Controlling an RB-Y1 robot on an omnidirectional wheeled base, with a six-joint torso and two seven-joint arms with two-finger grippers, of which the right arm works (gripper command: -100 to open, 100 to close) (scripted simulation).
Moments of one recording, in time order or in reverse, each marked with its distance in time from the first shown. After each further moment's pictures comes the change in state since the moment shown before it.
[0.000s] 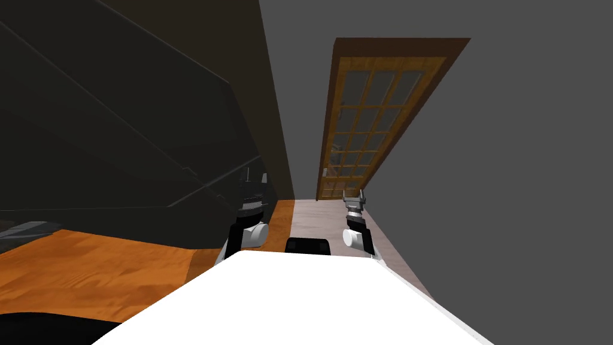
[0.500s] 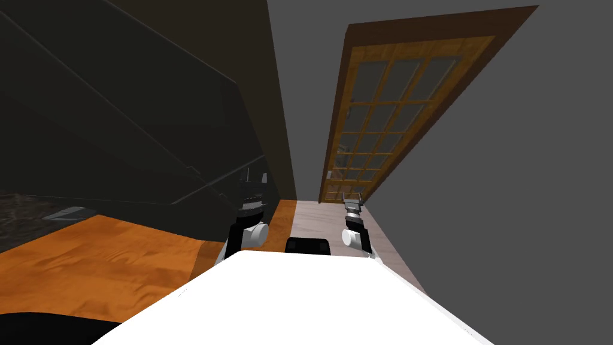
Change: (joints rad) arm -0.042 -0.018 0.011 0.121 -0.065 -0.031 -0.093
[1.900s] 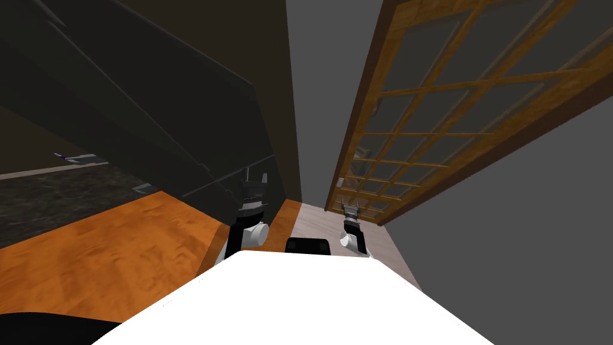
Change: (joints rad) arm -0.103 -0.030 0.044 0.334 -0.170 -0.104 -0.248
